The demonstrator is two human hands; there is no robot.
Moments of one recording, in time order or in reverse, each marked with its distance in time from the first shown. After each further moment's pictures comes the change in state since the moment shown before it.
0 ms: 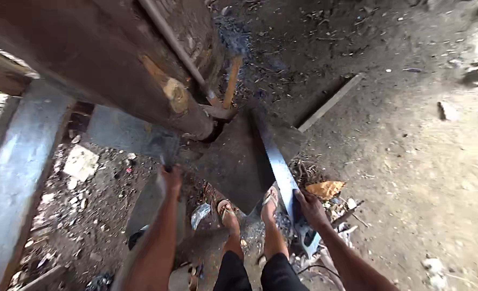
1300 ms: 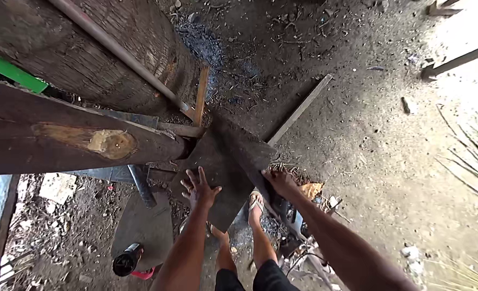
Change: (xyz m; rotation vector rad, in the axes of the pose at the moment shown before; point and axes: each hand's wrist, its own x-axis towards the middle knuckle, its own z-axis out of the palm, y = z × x) left_hand -0.098 0.103 0.149 0.713 -0.415 0.143; right_hand 0.104 -0.097 -0.067 -0.310 -0.317 0.020
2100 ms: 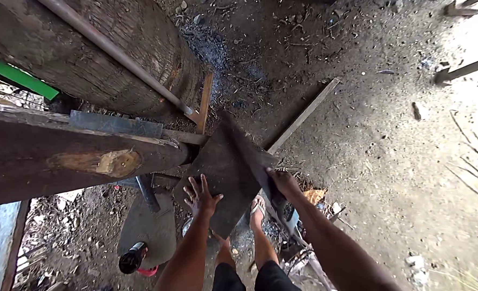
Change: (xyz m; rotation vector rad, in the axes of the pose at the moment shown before) left_hand 0.004 -0.001 0.002 0.002 -0.003 -0.025; right_hand 0.029 -0.011 -0.021 0.178 0.109 0.088
